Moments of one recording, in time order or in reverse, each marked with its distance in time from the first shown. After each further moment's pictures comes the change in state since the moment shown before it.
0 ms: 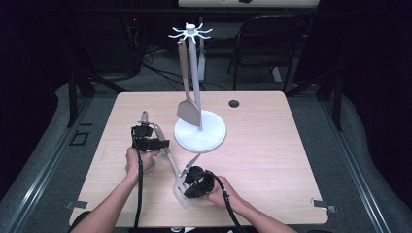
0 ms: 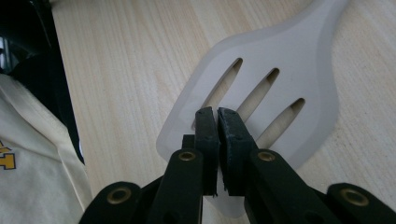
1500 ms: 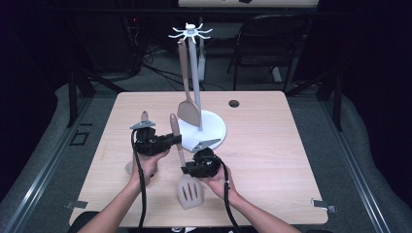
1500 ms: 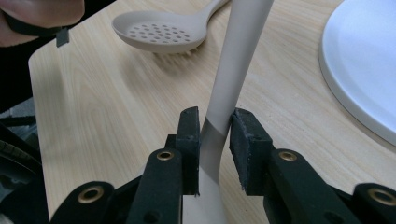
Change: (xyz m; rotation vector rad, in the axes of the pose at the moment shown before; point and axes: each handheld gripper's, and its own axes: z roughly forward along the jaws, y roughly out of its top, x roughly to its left) left arm -0.051 -0.006 -0.040 -0.247 -0.317 0.108; right arm -0.028 0.008 -0.033 -0.392 -0.099 0.190
